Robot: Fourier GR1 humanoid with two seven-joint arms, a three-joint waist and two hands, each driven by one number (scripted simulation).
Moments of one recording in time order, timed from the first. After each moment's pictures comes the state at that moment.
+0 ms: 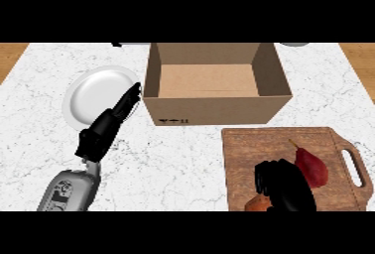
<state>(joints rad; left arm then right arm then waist) -0.23 0.12 -0.12 -1.52 -0.10 -0.14 0.10 0.06 -0.29 0.51 -1.81 1.07 0.21 0.58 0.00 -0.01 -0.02</state>
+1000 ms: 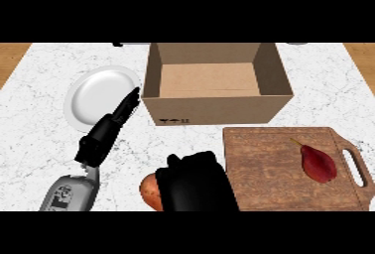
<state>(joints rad) -0.19 0.11 -0.12 -1.53 -0.12 -0.15 0.07 -0.50 0.00 0.85 -1.97 1.15 0.30 0.91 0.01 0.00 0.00</state>
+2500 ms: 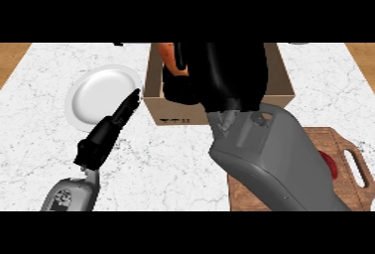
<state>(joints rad) -0.17 0.09 -0.11 -1.55 -0.13 -0.17 0.08 -1.01 -0.01 0.31 -1.61 0.97 0.19 0.91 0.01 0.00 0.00</state>
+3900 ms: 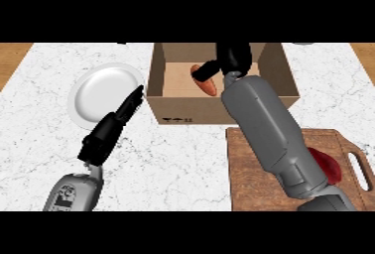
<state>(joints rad) -0.21 0.07 -0.10 -1.54 -0.16 -0.18 0.08 -1.05 -0.01 0.06 -0.77 0.78 -0.30 0.44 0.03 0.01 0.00</state>
